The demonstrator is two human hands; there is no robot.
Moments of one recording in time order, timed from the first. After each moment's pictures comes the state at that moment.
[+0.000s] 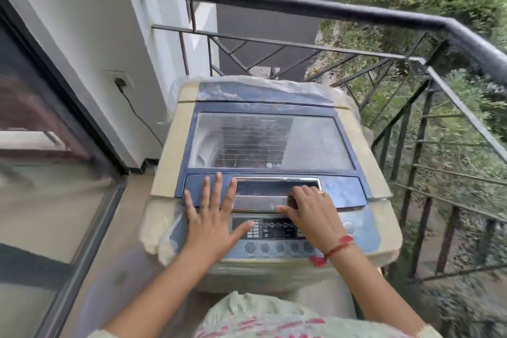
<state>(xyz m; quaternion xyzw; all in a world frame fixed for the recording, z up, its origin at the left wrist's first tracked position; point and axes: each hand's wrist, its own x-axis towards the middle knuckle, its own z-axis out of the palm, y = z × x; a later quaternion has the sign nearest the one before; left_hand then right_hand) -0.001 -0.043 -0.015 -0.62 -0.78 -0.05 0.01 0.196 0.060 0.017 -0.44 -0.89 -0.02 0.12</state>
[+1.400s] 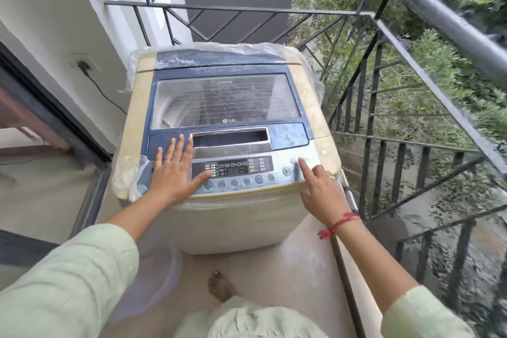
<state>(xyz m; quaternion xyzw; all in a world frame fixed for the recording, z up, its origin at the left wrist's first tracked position) -0.001 -0.055 -0.015 -0.64 -0.77 -0.03 -0.05 0.337 -0.001 0.000 -0.55 -0.83 0.09 0.02</state>
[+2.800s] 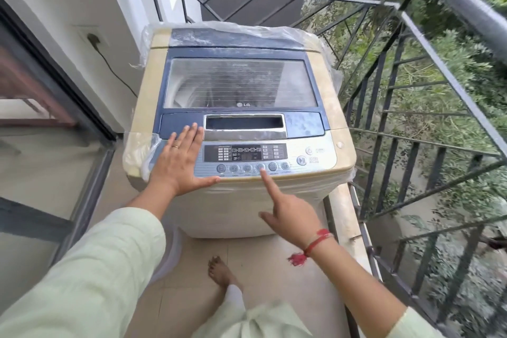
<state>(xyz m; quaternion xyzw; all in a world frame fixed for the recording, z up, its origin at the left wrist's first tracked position) -0.010 -0.074 -0.024 -0.68 -0.73 -0.01 0.01 0.267 -0.073 0.019 -0.48 -0.85 0.22 -0.03</state>
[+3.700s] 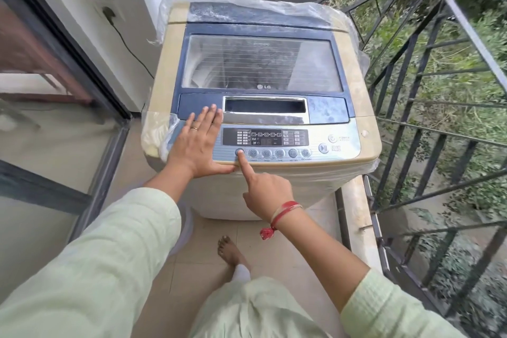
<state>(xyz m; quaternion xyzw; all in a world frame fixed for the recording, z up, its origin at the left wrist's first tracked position) -0.009 -0.075 -0.020 -0.69 -0.72 -0.02 0.00 0.183 -0.080 0.006 -0.45 -0.88 0.12 -0.10</state>
